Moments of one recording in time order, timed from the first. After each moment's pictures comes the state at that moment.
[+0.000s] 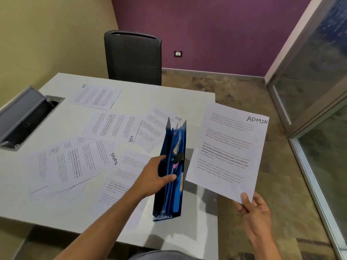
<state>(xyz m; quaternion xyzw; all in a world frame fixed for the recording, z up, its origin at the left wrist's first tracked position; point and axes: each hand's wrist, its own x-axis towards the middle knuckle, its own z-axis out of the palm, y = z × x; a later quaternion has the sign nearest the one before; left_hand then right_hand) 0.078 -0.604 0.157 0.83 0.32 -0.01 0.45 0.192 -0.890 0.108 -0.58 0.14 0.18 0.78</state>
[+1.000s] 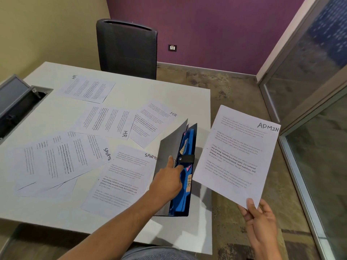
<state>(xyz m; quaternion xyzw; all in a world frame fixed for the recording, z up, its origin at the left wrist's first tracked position) 0.103 -0.651 0.143 0.94 0.23 -0.09 0.25 0.178 -0.915 0.113 -0.57 0.20 0.14 0.78</state>
